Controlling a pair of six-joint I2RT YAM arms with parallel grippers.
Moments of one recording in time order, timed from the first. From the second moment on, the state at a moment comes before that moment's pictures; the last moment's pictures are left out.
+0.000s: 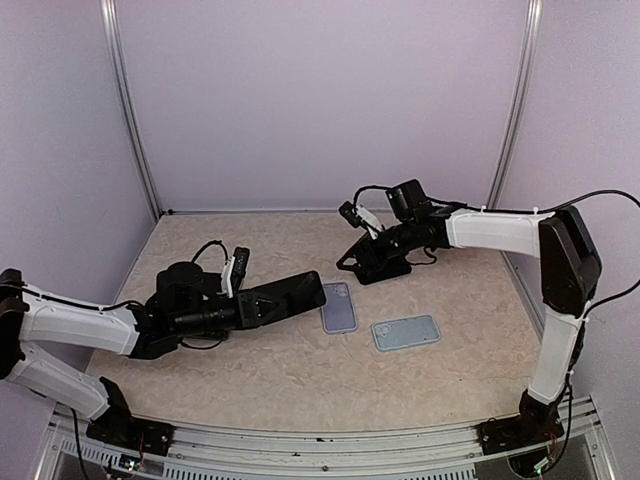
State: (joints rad) left arm -0.82 1.31 0.47 0.59 0.25 -0.75; right arm 0.58 1.86 1.38 -0.23 -0.55 -0.15
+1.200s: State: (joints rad) left arm -0.82 1.14 0.43 0.44 0.19 -0.71; right arm 0.58 2.29 1.75 -0.46 -0.48 -0.29
